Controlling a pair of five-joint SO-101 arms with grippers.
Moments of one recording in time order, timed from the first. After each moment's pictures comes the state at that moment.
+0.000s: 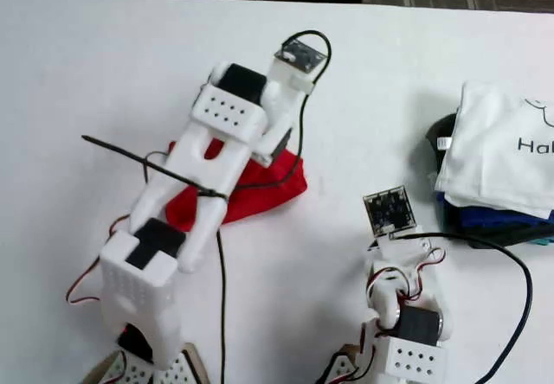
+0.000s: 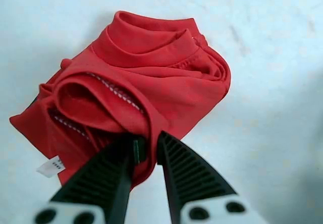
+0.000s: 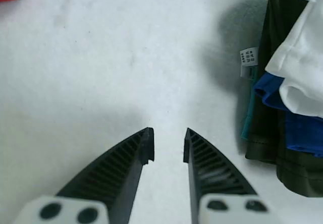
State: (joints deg) left arm 19.3 21.5 -26.2 95.0 -2.9; right arm 8.4 -100.7 96.1 60.3 30.5
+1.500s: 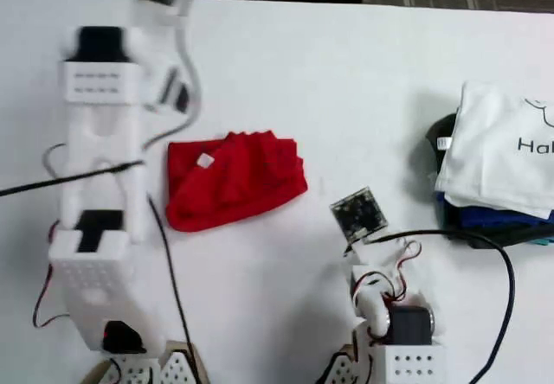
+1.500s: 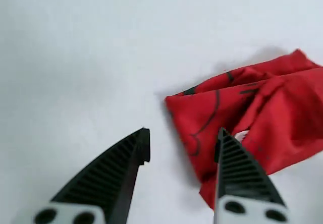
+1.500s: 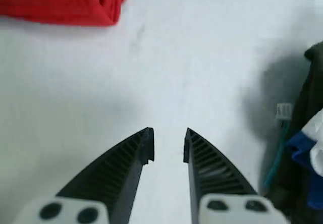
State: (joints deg) left arm -11.3 21.8 -42.9 101.0 -12.5; right arm -5.9 -100.7 89.1 65.3 30.5
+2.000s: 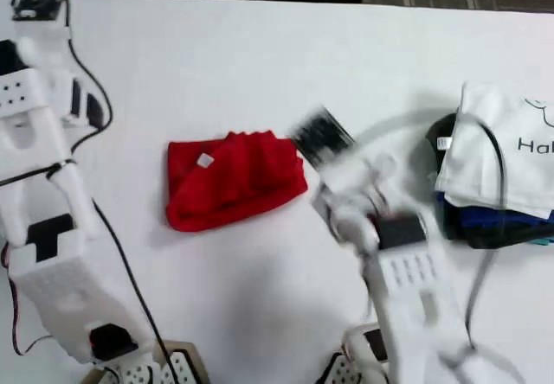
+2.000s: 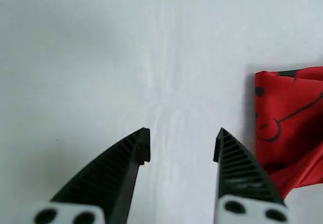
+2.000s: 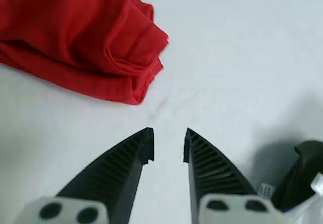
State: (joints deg) left arm -28.7 21.8 -39.1 101.0 -12.9; right arm -18.6 -42.5 44.7 60.5 30.5
